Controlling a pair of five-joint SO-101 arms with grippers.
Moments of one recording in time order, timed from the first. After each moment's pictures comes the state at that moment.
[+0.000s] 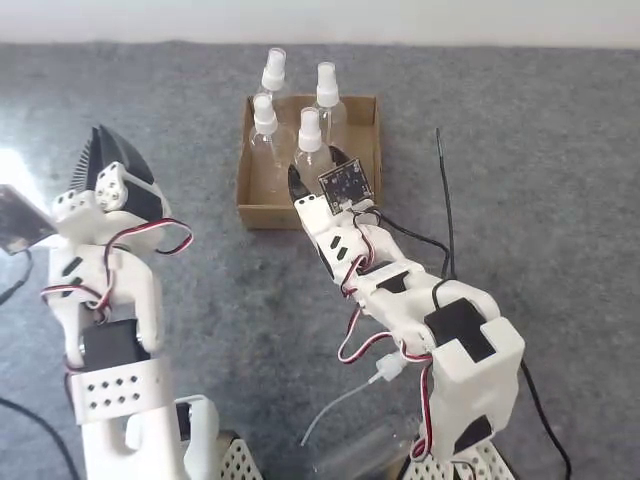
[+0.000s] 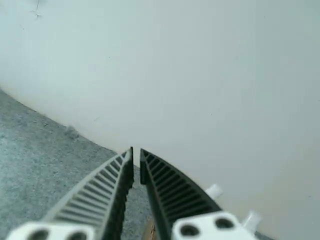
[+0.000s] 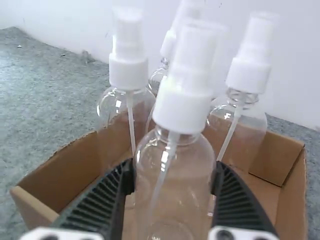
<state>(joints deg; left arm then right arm) -17.4 -62.7 60.1 19.2 30.8 -30.2 18.5 44.3 -43.3 3.6</state>
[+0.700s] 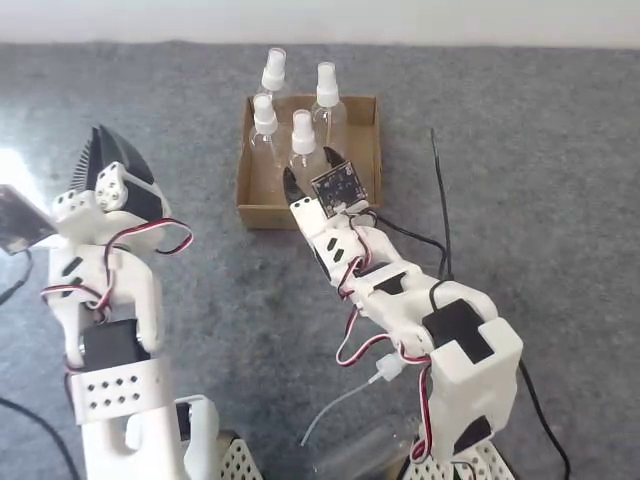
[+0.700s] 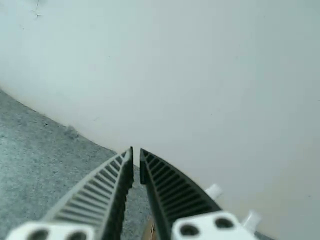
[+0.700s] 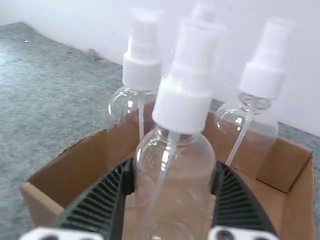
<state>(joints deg) -17.4 -62.7 60.1 19.2 30.8 -31.2 18.5 44.3 -43.3 5.3</state>
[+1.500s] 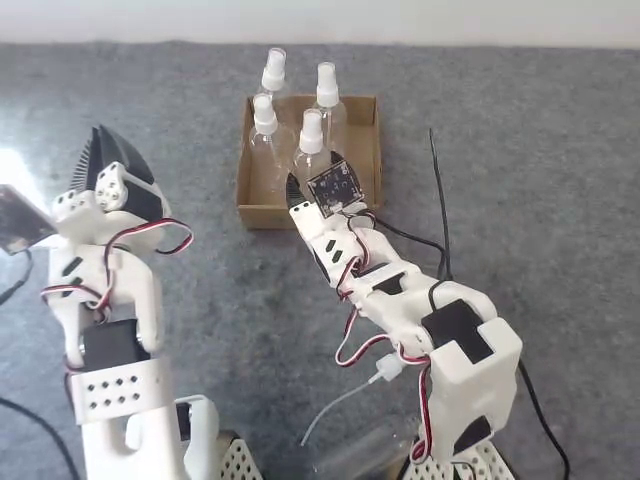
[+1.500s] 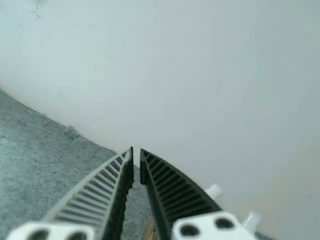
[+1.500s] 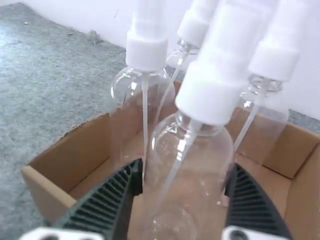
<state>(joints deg) -17.4 -62.7 60.1 19.2 30.8 -31.5 18.5 44.0 -39.6 5.7</state>
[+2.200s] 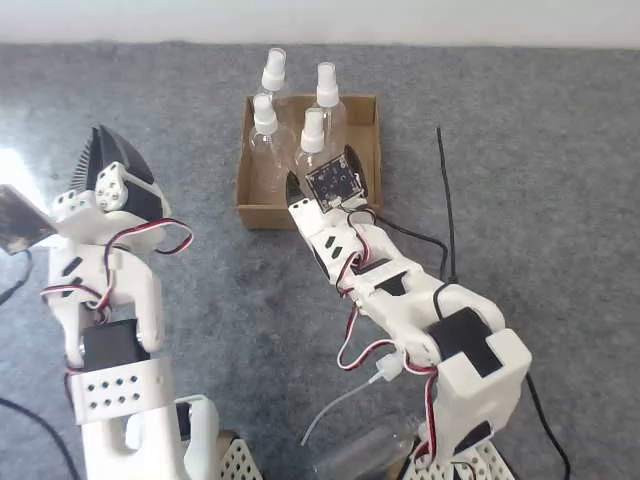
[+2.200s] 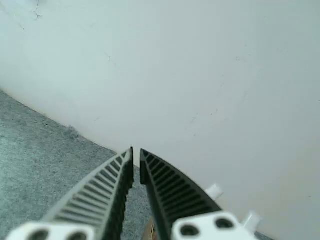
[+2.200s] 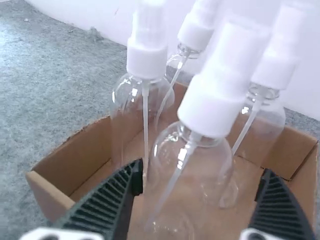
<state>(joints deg) -17.4 -62.7 60.1 19.2 30.8 -31.6 14.6 44.1 -34.3 5.7</state>
